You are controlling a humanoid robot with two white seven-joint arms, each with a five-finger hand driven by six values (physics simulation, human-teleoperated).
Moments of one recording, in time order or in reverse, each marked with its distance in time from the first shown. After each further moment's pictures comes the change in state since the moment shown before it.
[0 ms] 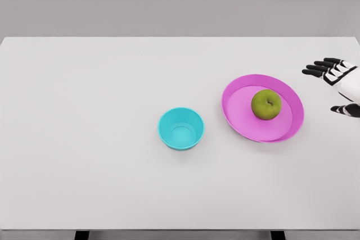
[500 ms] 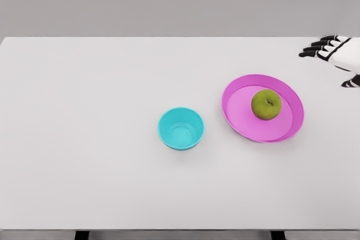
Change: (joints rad) left arm 0.000 0.000 0.000 0.000 0.000 0.000 0.000; right arm -0.410 -0.006 0.162 0.077 -0.008 -0.001 0.453
